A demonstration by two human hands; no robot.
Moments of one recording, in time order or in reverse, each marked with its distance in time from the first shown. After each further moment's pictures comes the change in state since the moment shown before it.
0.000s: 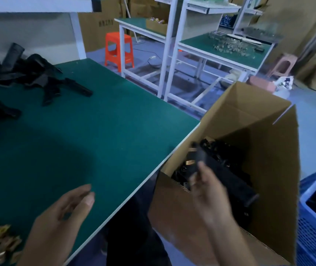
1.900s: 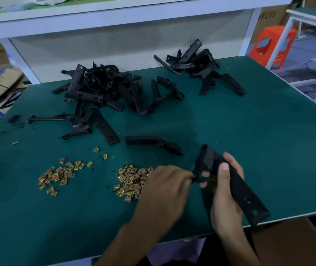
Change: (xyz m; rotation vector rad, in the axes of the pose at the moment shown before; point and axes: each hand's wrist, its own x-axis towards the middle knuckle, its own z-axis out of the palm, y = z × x) left_hand -0.010 -0.023 -0.074 0.808 0.370 0.509; right_hand 0.025 0.184 0.077 -0.629 -0.511 -0.383
